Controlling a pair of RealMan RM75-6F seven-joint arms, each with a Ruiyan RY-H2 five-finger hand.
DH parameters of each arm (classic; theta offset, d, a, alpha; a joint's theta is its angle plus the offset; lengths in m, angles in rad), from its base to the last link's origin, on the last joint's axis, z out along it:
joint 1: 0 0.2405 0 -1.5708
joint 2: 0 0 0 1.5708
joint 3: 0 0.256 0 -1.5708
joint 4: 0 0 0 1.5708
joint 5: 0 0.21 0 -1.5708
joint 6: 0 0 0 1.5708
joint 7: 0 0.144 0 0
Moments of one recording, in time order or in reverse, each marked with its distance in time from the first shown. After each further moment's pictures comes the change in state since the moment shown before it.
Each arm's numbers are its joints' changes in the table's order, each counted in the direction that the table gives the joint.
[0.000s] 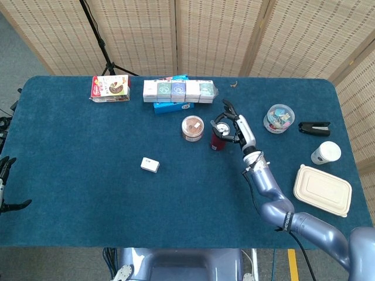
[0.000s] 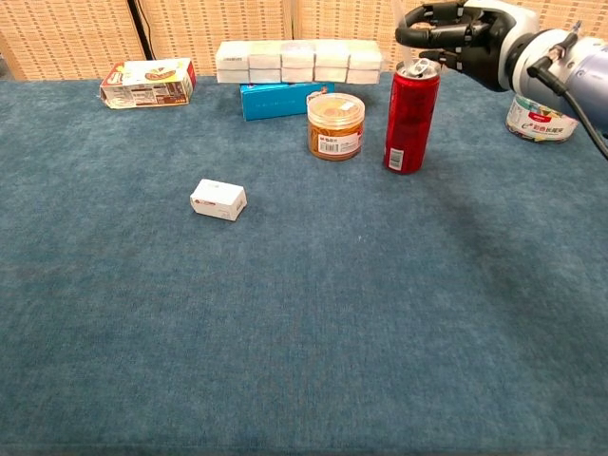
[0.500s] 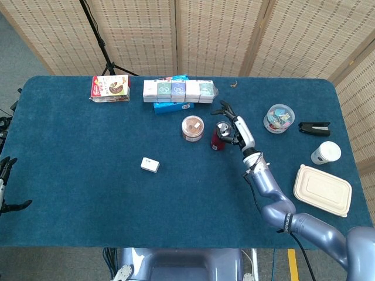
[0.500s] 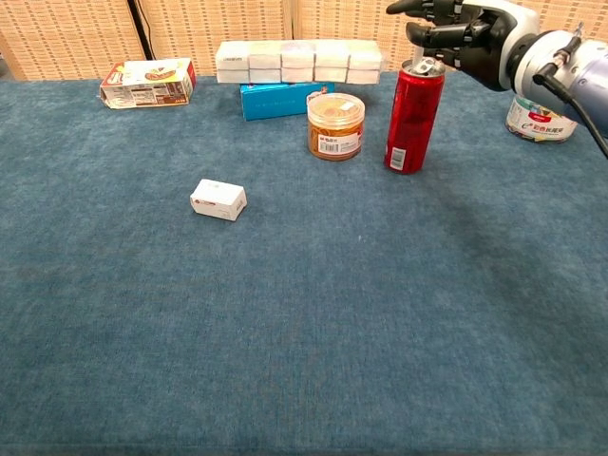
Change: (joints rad) left arm 0.001 0.002 0.003 -0.001 0.005 0.001 -0.005; right arm 0.001 0.000 -0.034 0.031 -0.095 0.037 0.086
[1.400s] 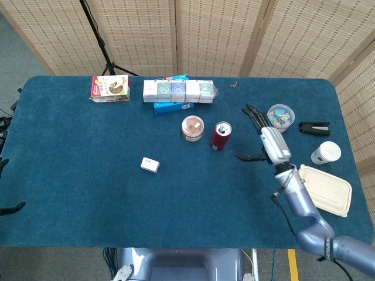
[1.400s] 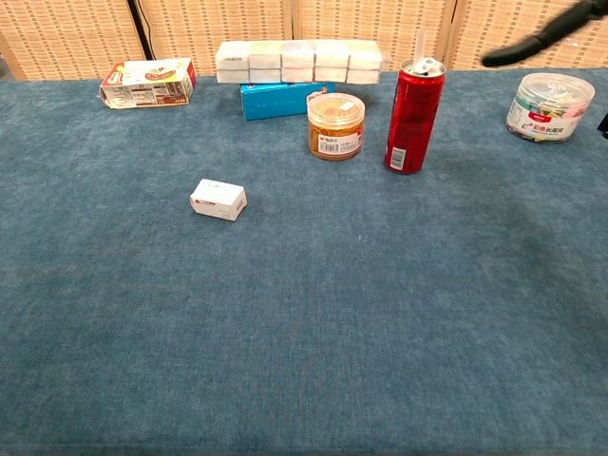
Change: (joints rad) left arm 0.048 0.033 0.023 0.007 0.094 0.083 -0.080; right arm -0.210 0.318 -0.141 -0.372 -0.112 0.298 -0.674
